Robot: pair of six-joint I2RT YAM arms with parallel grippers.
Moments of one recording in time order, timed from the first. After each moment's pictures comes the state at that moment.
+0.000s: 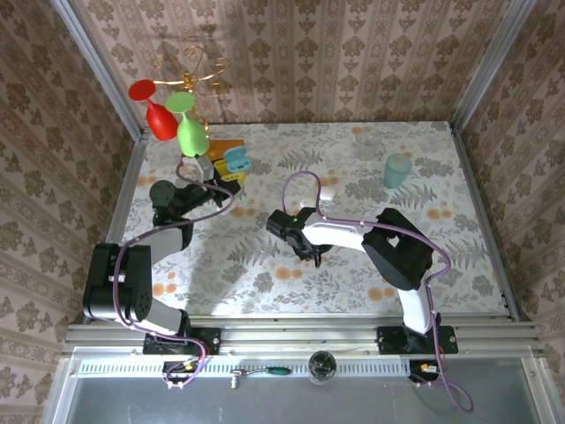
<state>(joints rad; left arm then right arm) -0.14 1.47 0.61 1.18 0.97 -0.25 0.88 1.99 1.32 -0.91 0.44 0.52</state>
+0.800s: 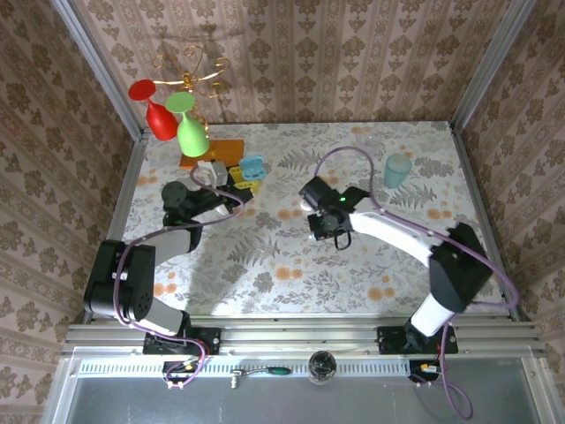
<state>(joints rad) -0.26 1.50 0.61 1.18 1.00 -0.25 0.69 1.60 1.23 -0.83 0.14 0.47</state>
